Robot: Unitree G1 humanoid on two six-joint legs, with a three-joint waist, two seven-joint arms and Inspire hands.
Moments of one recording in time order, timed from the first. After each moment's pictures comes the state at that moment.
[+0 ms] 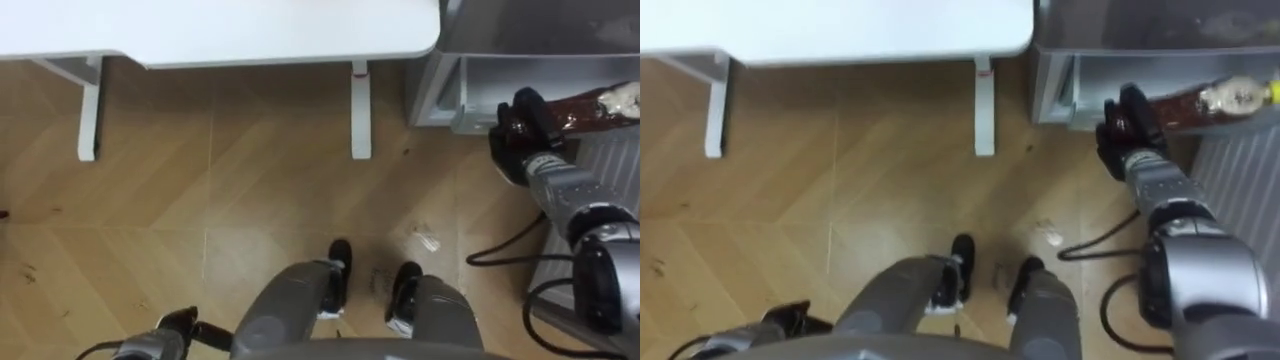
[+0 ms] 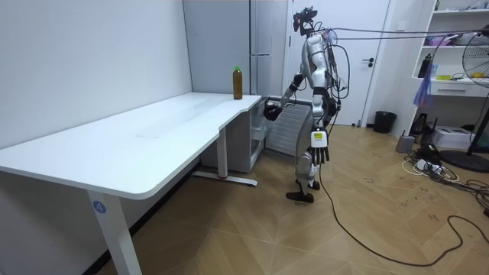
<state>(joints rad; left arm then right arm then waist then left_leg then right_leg) -0.01 0.26 -0.25 1.22 -0.13 0.17 -0.03 -0.57 -0.39 -0.08 1.29 1.44 0.11 -0.01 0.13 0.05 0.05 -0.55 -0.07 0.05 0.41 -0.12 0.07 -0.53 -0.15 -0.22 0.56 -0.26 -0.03</state>
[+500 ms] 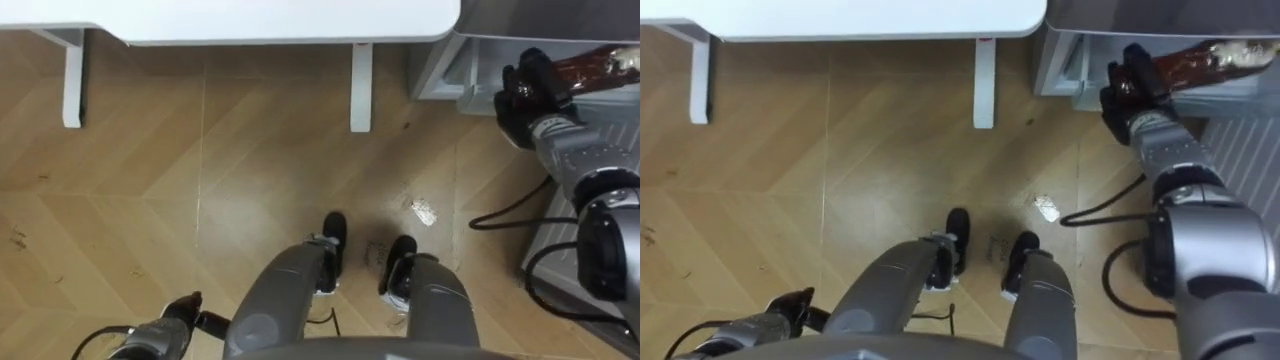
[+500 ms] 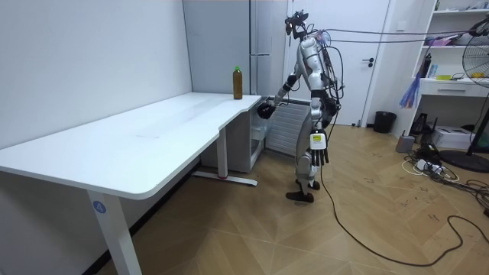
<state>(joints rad) -0.03 0.26 -0.30 1.22 -0.13 0.12 0.01 -0.72 -0.44 -0.08 1.28 1.42 0.11 -0.06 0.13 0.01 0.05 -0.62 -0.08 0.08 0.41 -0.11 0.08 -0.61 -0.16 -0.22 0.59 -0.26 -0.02</state>
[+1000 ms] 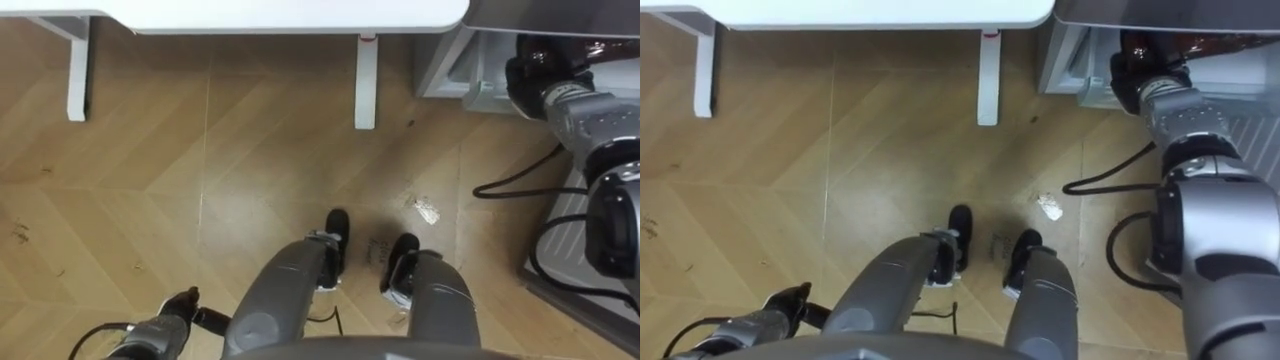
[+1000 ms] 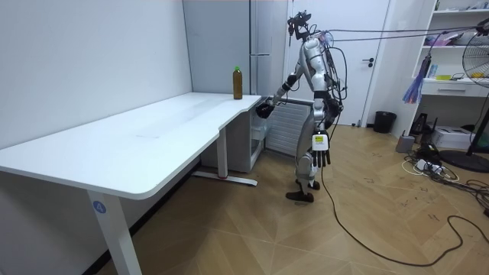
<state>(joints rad) -0.03 0.26 -0.30 1.20 -0.13 0.12 0.03 -0.77 -0.44 -0.09 1.28 1.45 0.12 -0.15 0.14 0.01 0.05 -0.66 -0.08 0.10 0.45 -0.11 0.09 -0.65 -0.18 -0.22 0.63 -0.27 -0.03</state>
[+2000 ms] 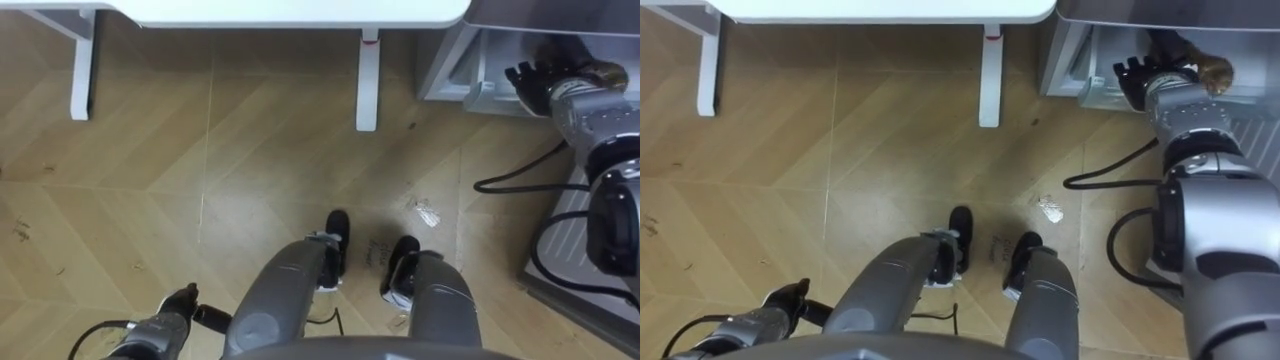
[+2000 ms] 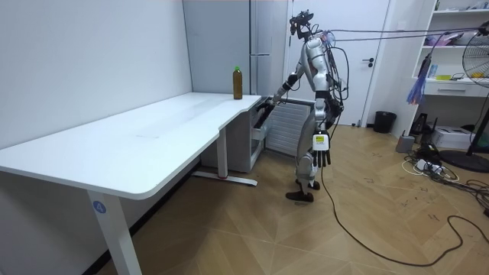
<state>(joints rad) -0.03 0.26 -0.30 1.20 -0.13 0.12 0.04 -0.76 -0.44 -0.09 1.28 1.47 0.07 -0.15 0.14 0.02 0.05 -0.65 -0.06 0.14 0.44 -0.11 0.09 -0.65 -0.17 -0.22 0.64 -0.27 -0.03</state>
